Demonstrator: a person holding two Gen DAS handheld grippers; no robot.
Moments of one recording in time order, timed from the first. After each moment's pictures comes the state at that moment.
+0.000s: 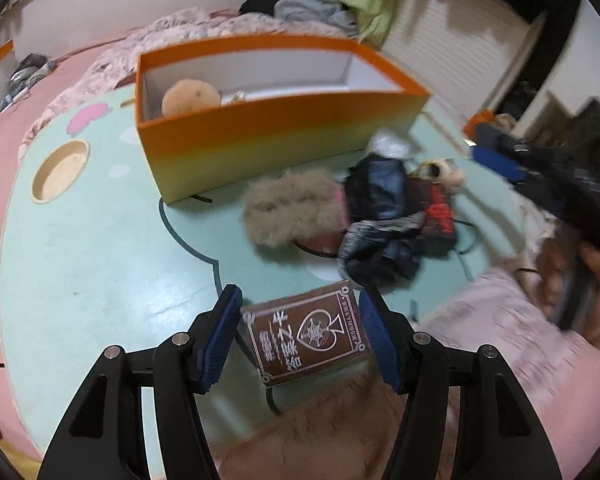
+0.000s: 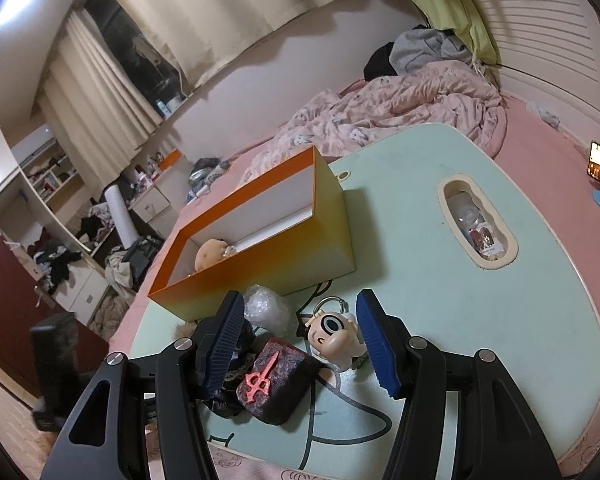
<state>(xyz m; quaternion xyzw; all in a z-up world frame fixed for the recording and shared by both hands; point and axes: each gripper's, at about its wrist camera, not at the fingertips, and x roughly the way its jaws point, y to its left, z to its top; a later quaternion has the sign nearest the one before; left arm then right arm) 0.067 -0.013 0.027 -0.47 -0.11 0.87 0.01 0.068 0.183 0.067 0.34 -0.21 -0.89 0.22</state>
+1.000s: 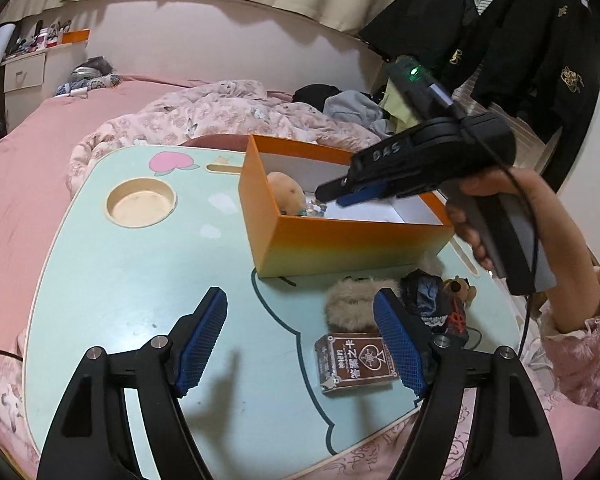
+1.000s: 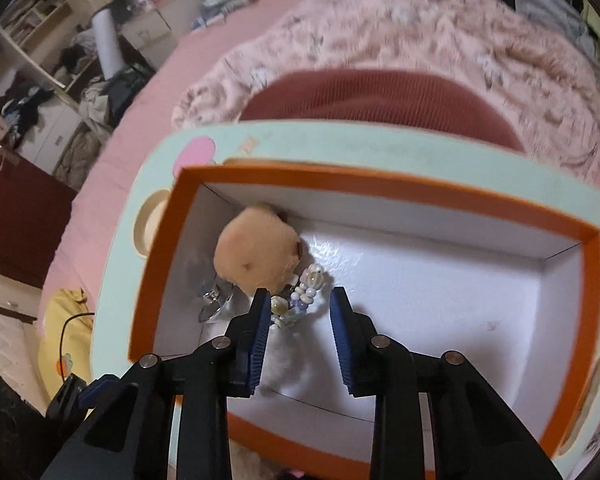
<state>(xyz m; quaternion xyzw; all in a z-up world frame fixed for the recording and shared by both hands) 0.121 -0.081 0.055 -0.31 -0.21 0.93 -0.05 -0.104 -0.032 0.071 0.58 0.02 -0.76 0.29</state>
